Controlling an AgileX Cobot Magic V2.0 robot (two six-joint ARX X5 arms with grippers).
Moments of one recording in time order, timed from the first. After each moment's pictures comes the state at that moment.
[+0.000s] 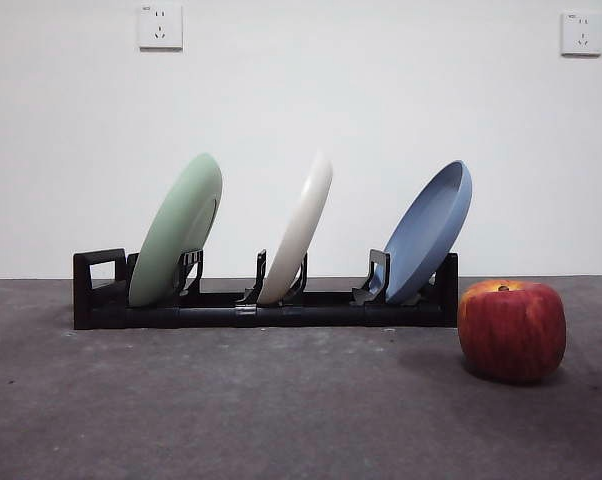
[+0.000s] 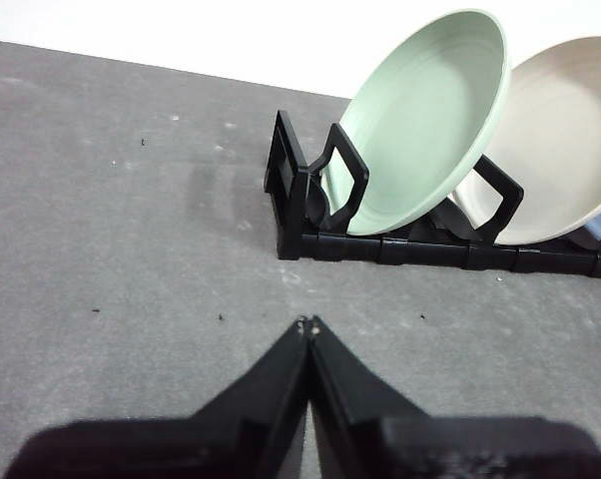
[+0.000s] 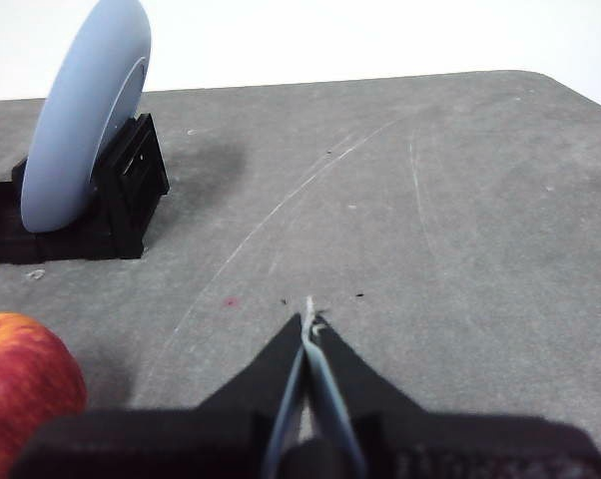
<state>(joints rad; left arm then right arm) -0.06 0.03 0.02 -0.17 0.09 -0.21 0.02 0.01 0.02 -0.19 0.04 0.02</state>
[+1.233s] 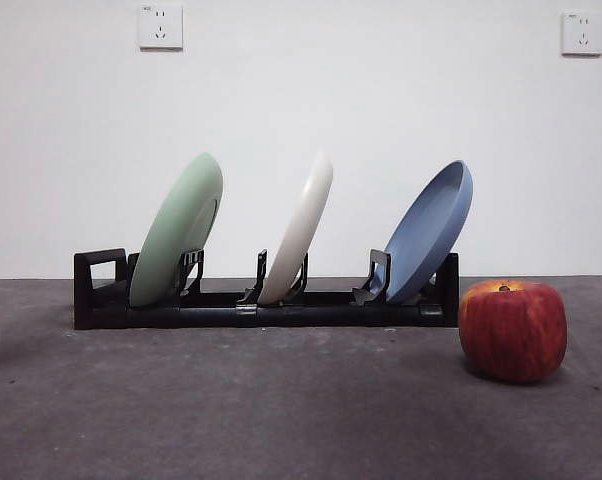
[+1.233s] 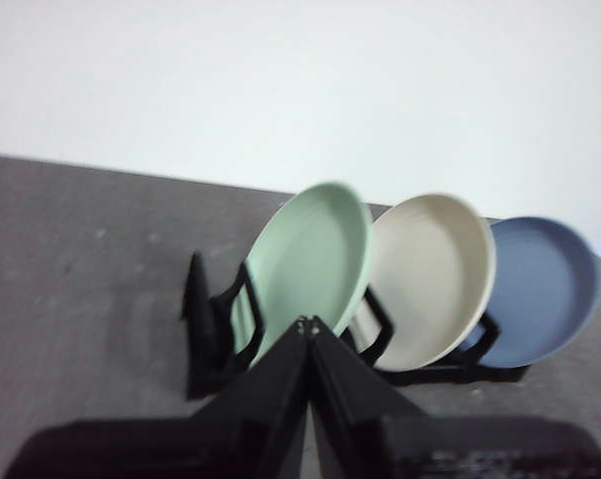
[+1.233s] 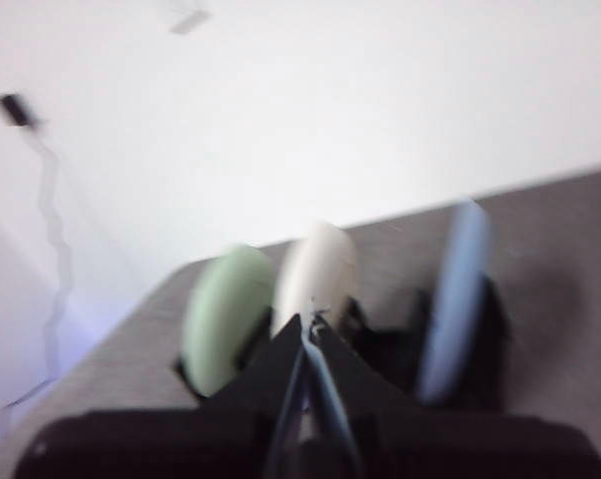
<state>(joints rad) -0.06 0.32 0.51 -0.30 0.21 -0.26 0.02 0.42 0.58 -0.14 -0.50 0.38</state>
